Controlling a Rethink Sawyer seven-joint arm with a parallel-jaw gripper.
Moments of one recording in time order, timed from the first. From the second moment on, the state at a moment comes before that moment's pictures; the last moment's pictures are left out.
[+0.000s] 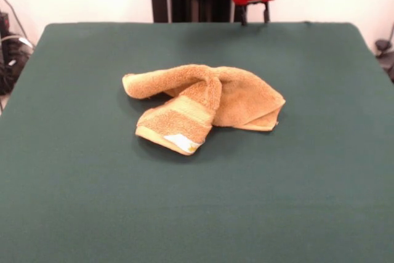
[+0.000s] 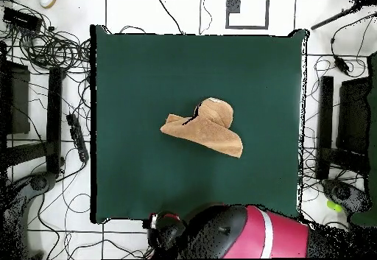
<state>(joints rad) -0.37 -0.32 0.13 2.37 -0.08 -0.23 1.62</state>
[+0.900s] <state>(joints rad) -0.35 -0.40 0.14 2.19 -0.01 0.21 1.62</state>
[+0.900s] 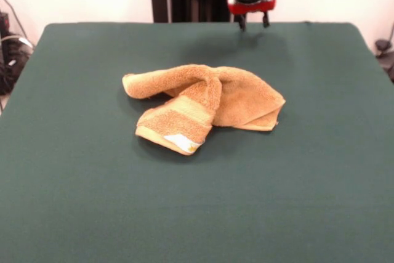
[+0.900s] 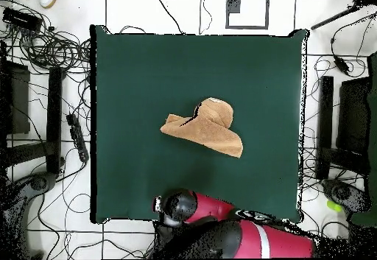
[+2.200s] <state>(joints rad) -0.29 -0.54 0.12 1.93 0.10 0.63 1.62</state>
